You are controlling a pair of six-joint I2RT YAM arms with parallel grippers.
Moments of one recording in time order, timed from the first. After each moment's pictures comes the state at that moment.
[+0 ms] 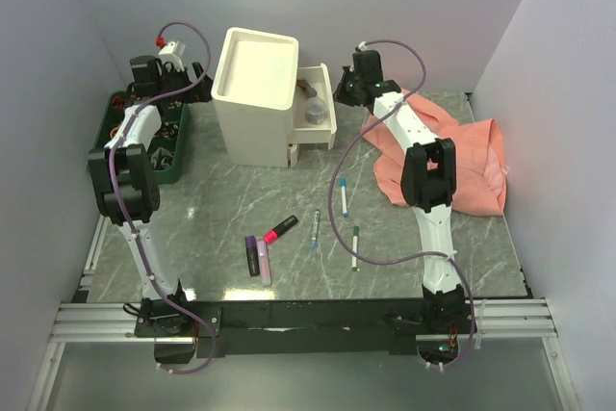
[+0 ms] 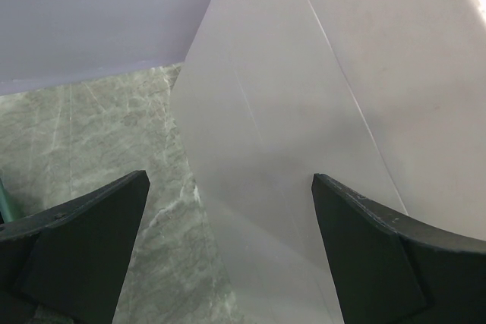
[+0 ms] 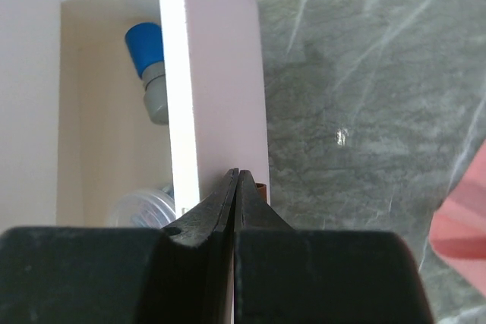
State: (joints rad) left arm 0.13 2.09 1.73 -0.01 0.71 -0.17; right arm 0.30 2.36 2.19 -0.43 -0.15 0.51
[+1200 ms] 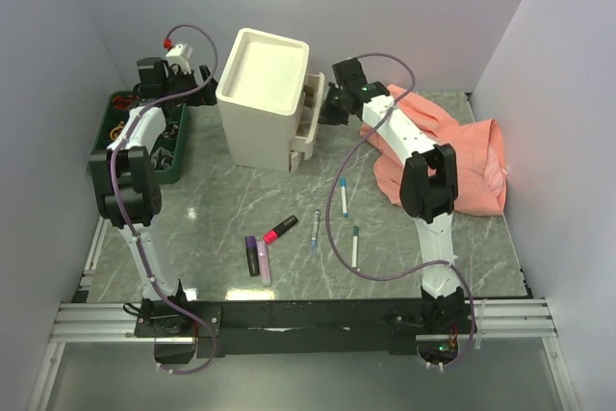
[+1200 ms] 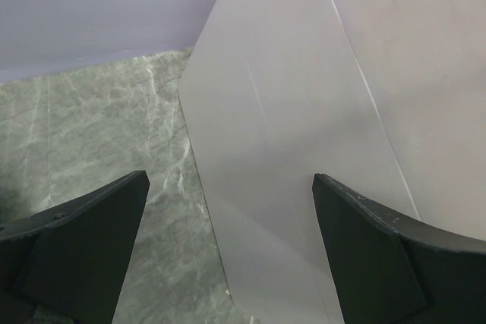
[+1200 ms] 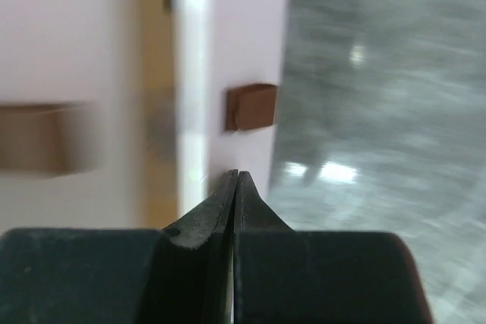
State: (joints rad) left arm 0.10 2.05 1.68 -0.03 0.68 -0.15; right arm 0.40 2.22 2.07 -0.69 -0.08 0.67
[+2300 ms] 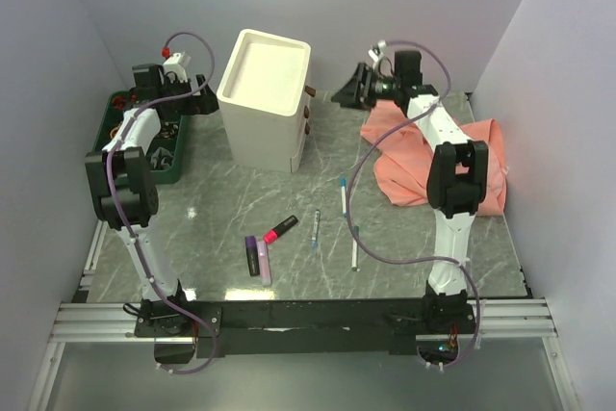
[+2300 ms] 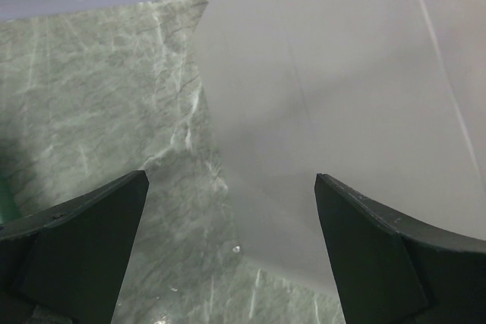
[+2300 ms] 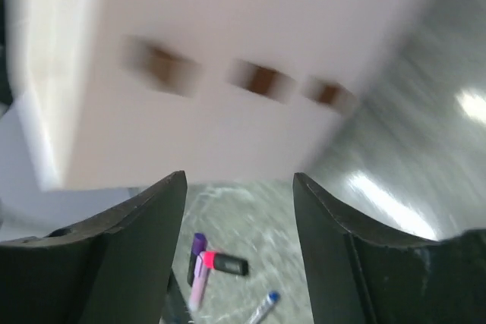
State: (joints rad) left arm 0.13 2.04 1.66 -0.15 0.69 -0.08; right arm 0.11 2.16 1.85 -0.32 -0.86 0.53
